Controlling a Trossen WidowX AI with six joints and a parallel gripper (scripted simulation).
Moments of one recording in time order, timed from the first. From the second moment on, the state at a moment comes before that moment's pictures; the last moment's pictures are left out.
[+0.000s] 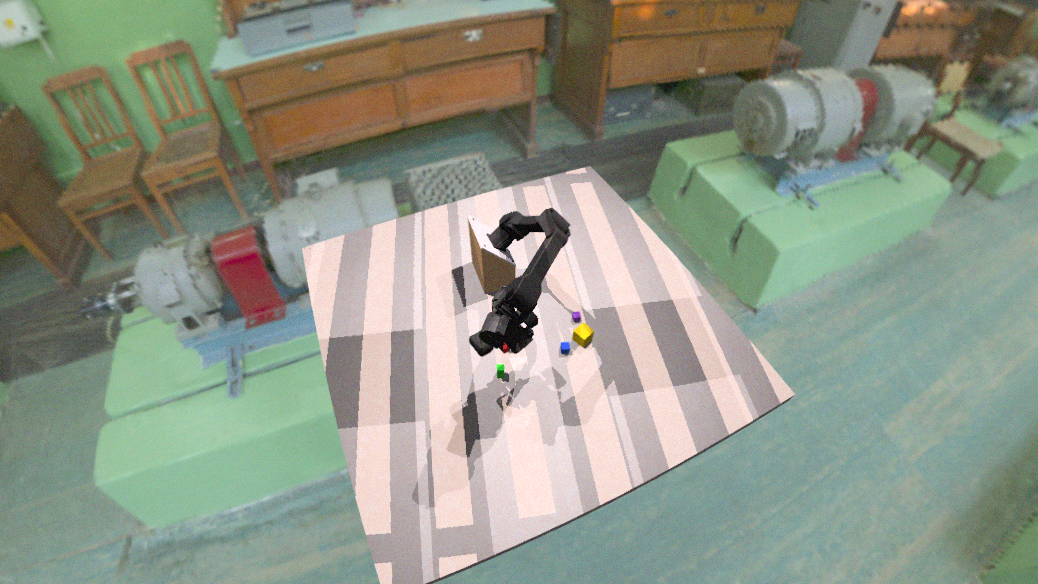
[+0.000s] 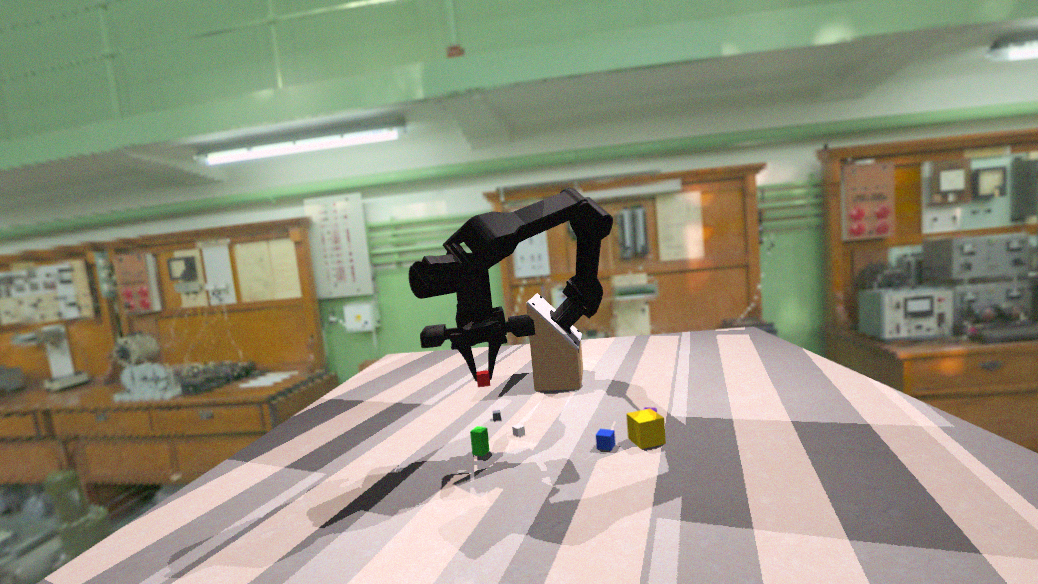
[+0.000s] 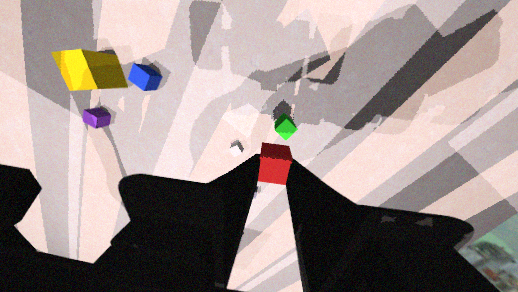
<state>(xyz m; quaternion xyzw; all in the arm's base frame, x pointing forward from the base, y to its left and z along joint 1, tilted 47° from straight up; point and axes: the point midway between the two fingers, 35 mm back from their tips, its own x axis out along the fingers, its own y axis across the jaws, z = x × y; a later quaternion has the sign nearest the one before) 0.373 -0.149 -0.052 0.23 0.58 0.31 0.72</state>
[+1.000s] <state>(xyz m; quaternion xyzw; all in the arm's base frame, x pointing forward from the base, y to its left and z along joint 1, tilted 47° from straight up) 0.390 -0.105 -0.116 0.23 0.57 0.31 0.72</state>
